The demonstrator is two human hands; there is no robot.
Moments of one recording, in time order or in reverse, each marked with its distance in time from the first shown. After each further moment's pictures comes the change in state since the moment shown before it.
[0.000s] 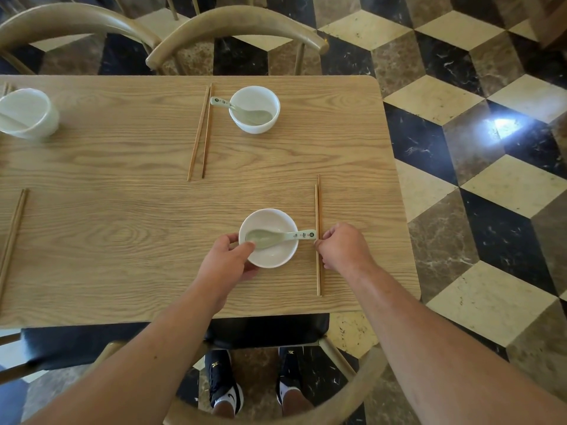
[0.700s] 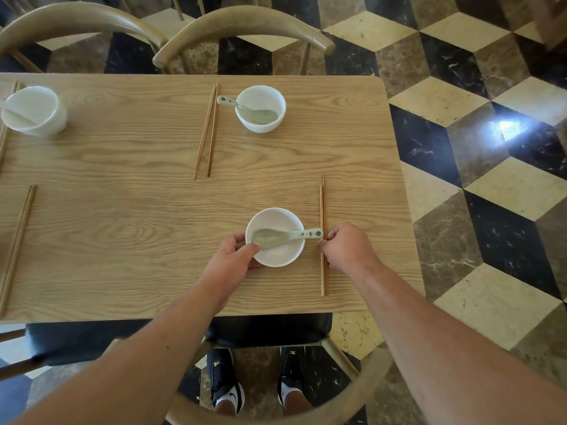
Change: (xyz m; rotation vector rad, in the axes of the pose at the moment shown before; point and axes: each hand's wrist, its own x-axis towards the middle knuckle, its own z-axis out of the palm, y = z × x) left_hand 0.007 -0.011 -0.005 0.031 -0.080 0.016; right_hand -0.001 -0.001 0.000 -0.075 -0.012 -0.054
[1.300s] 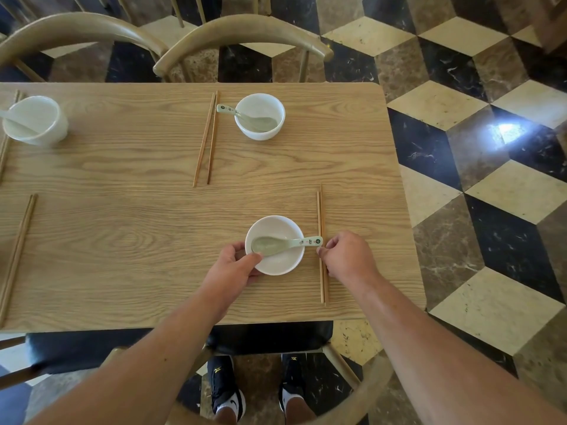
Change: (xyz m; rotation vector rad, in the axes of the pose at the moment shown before) left_hand 0.003 -0.003 -0.003 0.028 -0.007 -0.006; right_hand -0.002 0.006 0.001 0.024 0.043 -0.025
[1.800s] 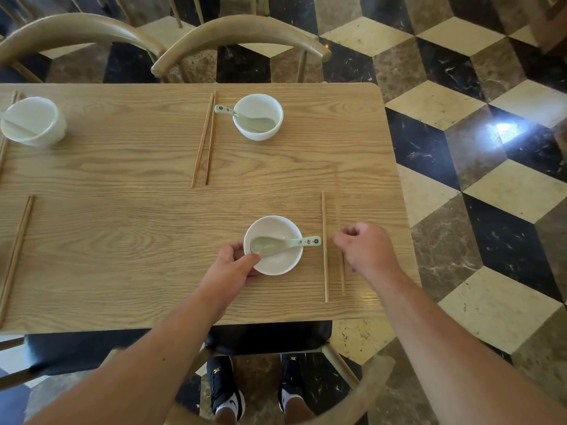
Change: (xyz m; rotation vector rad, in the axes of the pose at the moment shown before) left_hand 0.001 -0.001 0.000 -0.001 -0.002 -0.003; right_hand -0.015 -0.003 -0.046 0.226 0.009 0.015
